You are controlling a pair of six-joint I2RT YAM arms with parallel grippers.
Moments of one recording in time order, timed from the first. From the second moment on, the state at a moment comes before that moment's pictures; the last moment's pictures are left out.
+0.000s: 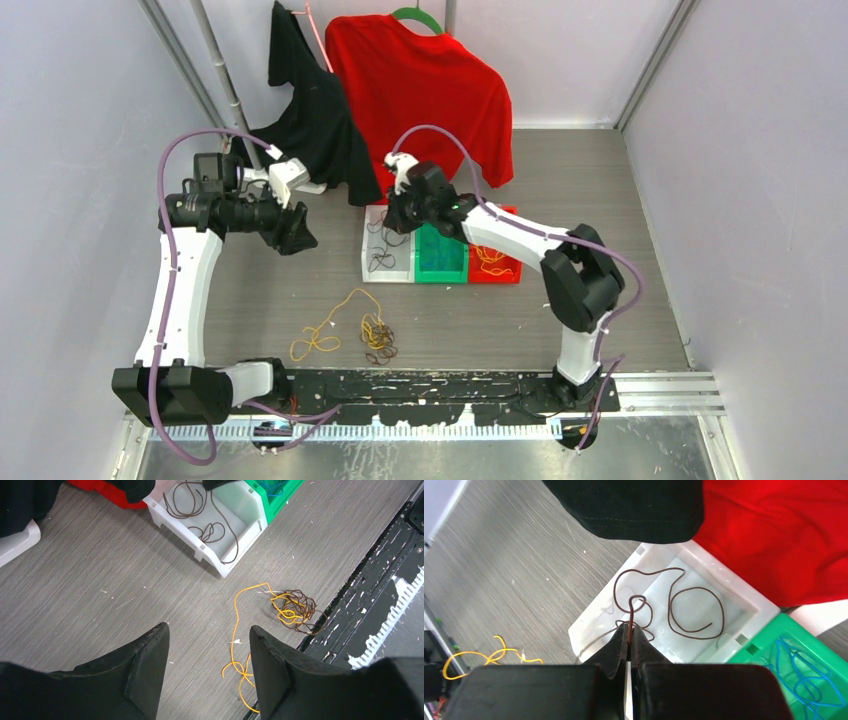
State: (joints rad) left arm 0.04 1.21 1.35 -1.13 0.74 0.65; right arm 0.71 1.80 1.32 -0.05 -0.21 0.27
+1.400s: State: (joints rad) left arm 0.04 1.19 1.22 -1.16 0.76 0.79; right arm 0.84 1.97 1.60 -0.30 0.17 0.03
